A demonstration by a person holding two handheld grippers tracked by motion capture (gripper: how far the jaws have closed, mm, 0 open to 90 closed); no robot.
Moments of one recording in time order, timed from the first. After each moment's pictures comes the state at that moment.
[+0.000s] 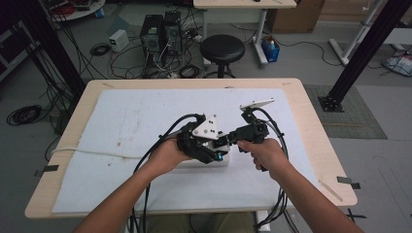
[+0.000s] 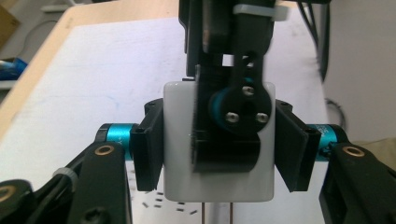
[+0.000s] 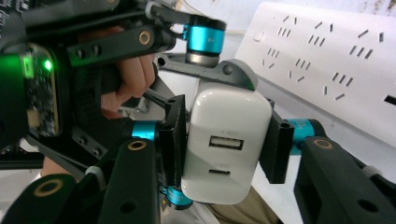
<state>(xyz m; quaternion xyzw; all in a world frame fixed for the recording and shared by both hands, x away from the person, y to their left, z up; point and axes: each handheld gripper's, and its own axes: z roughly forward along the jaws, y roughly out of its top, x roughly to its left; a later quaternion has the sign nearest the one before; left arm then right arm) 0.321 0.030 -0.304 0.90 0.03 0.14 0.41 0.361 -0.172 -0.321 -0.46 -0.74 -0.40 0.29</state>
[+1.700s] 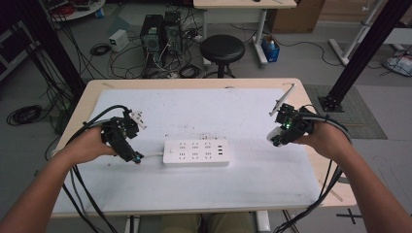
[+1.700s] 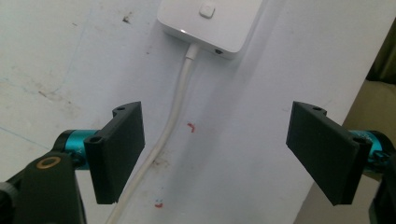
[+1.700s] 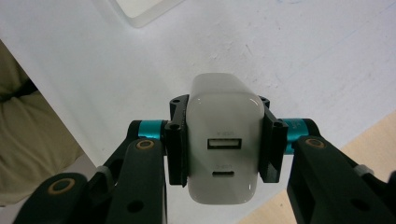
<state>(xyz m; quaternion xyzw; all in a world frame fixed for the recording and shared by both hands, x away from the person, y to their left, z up) 0.346 0.201 -0.302 0.96 0.22 0.06 0.14 0.356 -0.252 -0.270 -0.27 -0.95 -0.12 -0.09</state>
